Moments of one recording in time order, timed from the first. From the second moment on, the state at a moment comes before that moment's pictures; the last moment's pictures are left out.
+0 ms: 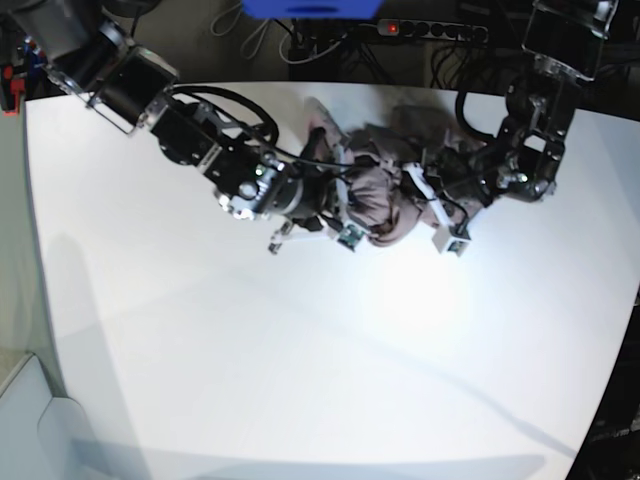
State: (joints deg) left arm 0.9 -24.9 16.3 95.1 -42.3 -0.2 61.2; right arm 16.8 15.4 -51.2 87.9 18.8 8.0 -46.9
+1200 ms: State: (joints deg) left arm 7.5 -17.6 1.3 96.0 -41.4 0.1 46.4; right arm 3.7 15.8 -17.0 108.3 16.2 8.0 -46.5
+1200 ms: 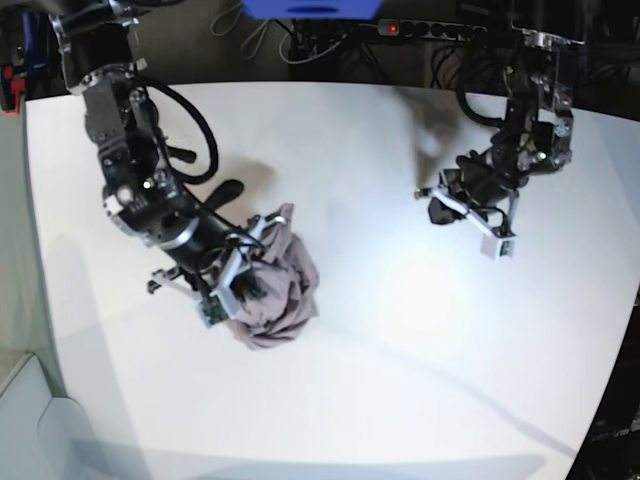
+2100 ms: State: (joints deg) left arm -0.2 -12.4 7.3 95.6 -40.8 0.5 46.6; right arm -5.8 15.9 -24.6 112.9 16.0 8.2 -46.3
